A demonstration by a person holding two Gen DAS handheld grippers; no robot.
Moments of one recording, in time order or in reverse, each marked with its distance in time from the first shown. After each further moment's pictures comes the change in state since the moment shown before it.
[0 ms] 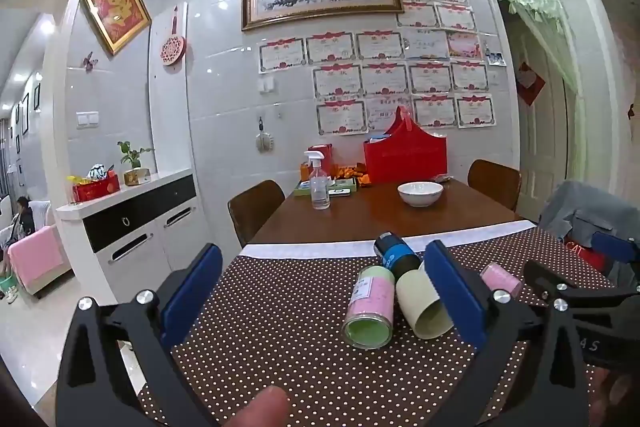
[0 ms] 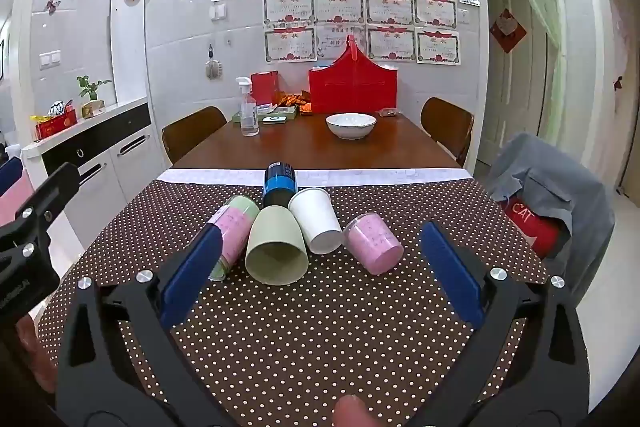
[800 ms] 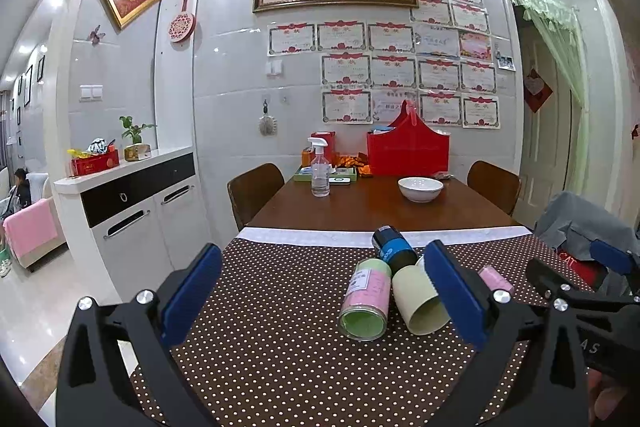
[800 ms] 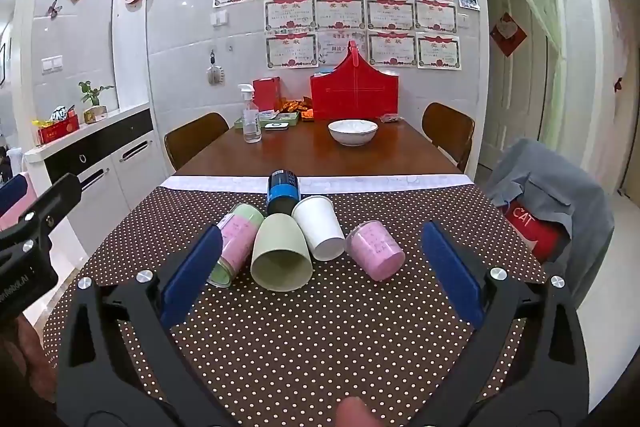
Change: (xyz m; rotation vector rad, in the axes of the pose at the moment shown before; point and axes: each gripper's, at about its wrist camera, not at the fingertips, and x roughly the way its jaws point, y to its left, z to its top) left arm -0.008 0.021 0.011 -0.112 0.056 -0.022; right arm -0.010 0.004 0.009 -0.004 -0.024 0.003
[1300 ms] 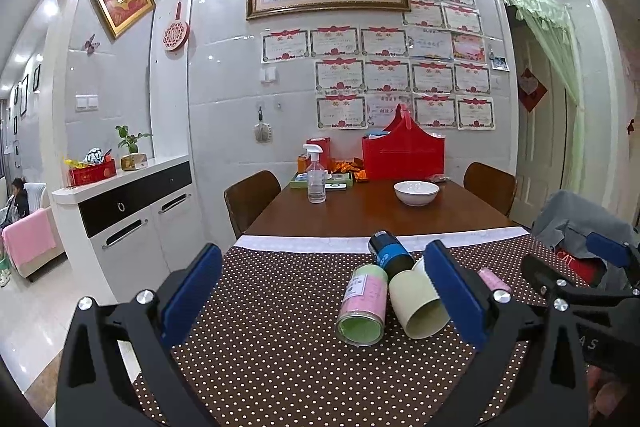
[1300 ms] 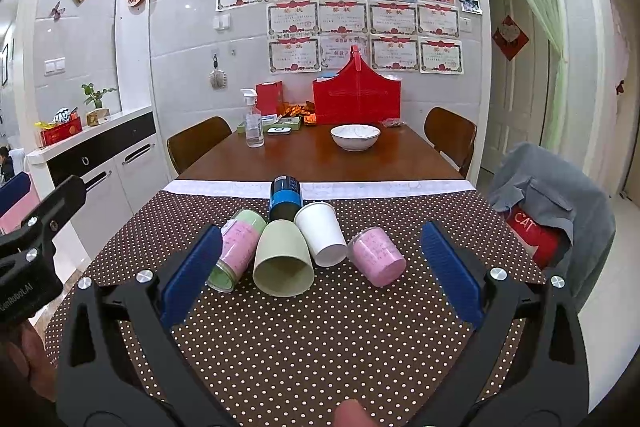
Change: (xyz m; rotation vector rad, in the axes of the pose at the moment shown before) left arm -0.002 -0.007 0.004 0.027 -0.019 -0.007; right arm 0.000 0.000 0.003 -0.009 -0.015 0.007
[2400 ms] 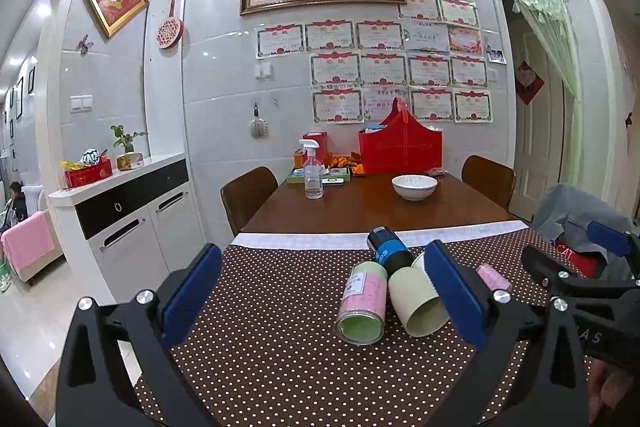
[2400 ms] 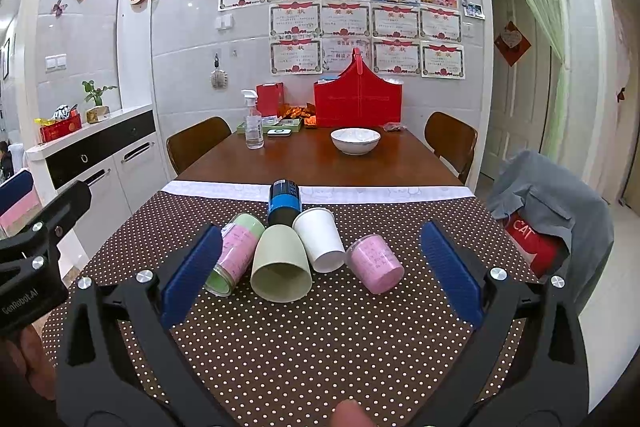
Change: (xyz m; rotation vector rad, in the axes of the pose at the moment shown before) left arm 0.010 -0.002 0.004 0.018 0.029 -0.010; right arm 0.002 0.001 0.008 -0.014 0.004 0.000
